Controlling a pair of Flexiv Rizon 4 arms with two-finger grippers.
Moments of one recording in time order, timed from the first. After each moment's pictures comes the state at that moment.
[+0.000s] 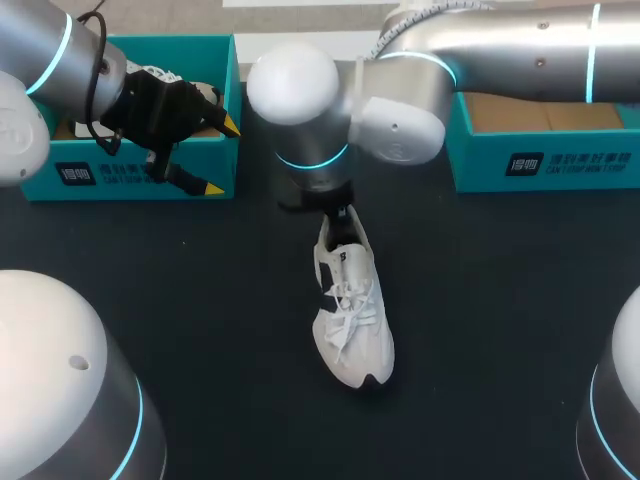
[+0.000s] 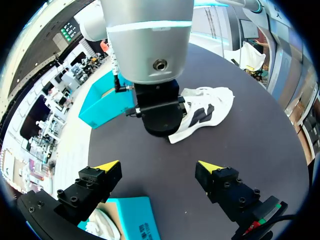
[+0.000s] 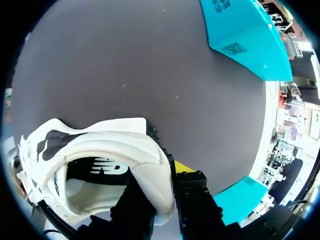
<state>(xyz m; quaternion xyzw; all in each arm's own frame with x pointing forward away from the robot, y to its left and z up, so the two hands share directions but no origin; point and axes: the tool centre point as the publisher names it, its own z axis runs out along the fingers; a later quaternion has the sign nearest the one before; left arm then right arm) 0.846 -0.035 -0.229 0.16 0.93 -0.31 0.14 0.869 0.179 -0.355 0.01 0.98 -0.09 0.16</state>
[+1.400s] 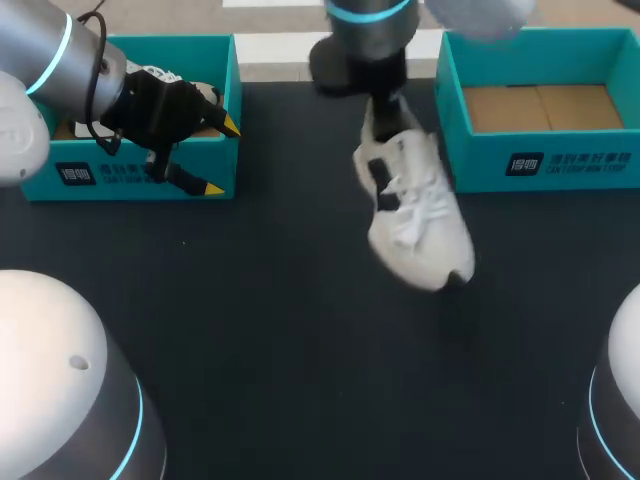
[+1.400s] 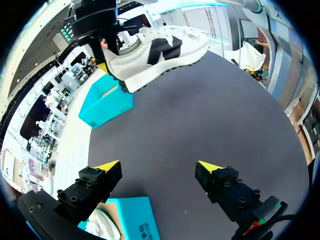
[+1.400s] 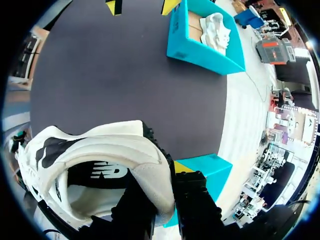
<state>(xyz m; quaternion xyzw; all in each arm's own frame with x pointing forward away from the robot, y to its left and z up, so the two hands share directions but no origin) 0.846 -0.035 -0.228 0.16 0.93 -0.31 0.14 0.903 0.111 -0.164 -0.03 0.98 -0.08 0.18</state>
